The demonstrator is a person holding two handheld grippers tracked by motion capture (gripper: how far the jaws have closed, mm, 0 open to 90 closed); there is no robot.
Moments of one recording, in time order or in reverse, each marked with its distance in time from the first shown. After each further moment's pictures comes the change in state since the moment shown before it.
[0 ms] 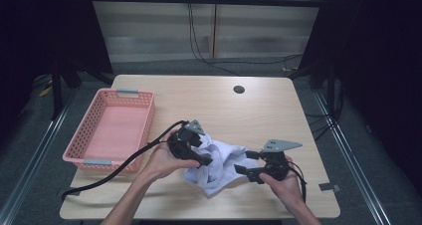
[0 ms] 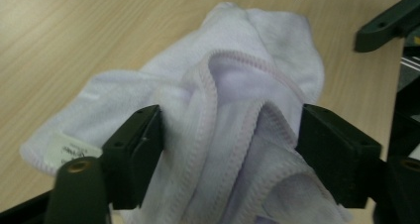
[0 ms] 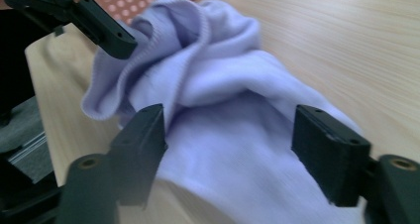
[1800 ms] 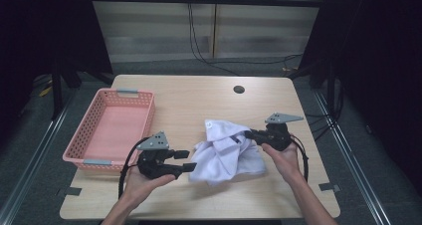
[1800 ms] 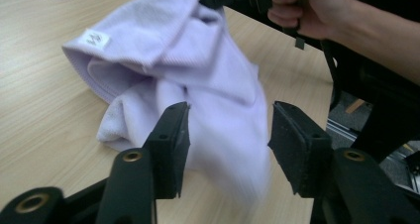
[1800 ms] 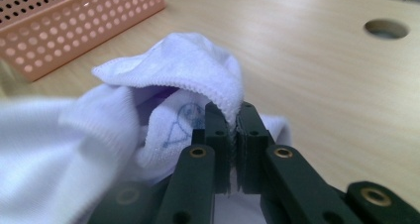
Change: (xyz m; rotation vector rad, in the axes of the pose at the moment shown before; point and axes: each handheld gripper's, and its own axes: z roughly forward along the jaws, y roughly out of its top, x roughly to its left) left arm -0.024 -0.055 -0.040 -0.367 -0.044 -0.105; right arm -0.058 0.036 0.008 -0.028 -0.158 0.022
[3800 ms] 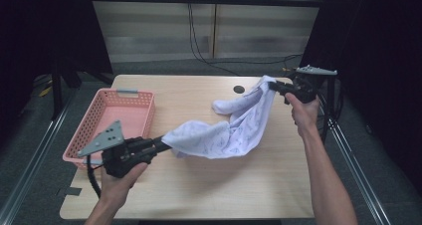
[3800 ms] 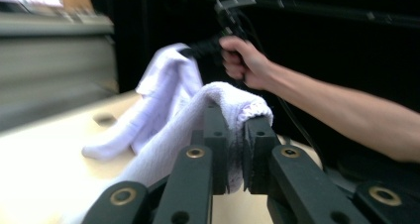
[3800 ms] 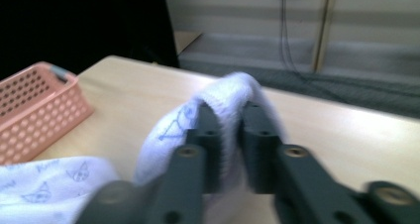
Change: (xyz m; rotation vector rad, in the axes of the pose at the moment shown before) left arm -0.019 0.019 -0.077 -0.348 0.014 0.080; right arm -0.097 0.094 -0.030 -0.185 -0.165 0.112
